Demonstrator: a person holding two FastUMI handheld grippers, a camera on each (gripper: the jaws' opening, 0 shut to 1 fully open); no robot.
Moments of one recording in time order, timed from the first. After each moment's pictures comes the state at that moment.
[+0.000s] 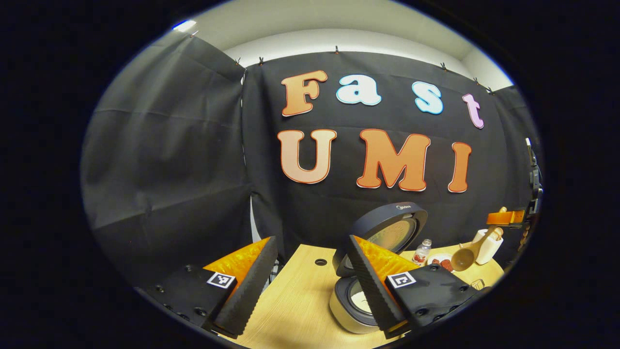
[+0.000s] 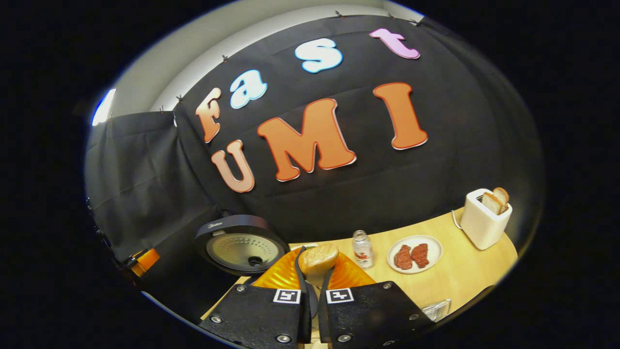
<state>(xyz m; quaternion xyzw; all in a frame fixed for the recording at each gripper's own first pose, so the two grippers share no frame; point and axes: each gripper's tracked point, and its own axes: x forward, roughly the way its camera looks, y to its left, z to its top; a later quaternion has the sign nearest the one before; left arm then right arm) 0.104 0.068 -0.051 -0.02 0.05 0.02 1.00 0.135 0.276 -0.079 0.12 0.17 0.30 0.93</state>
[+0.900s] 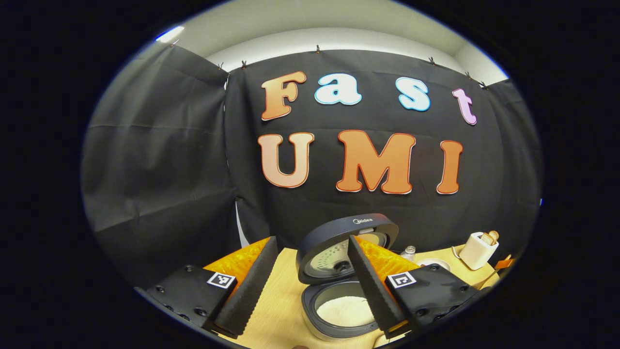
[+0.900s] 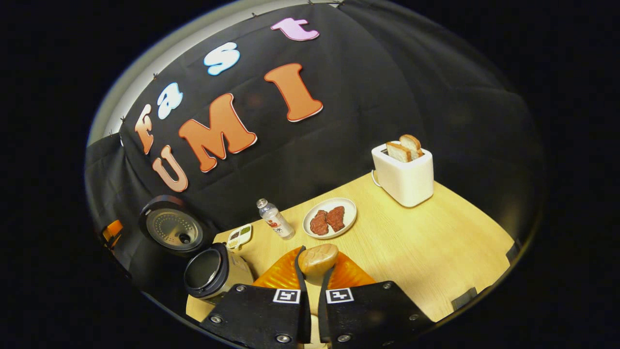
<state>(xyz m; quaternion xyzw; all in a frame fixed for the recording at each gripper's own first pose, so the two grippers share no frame) 0.122 -0.013 -0.027 -0.01 0.05 0.02 1.00 0.140 0.094 -0.226 0.18 0.27 0.17 0.93</state>
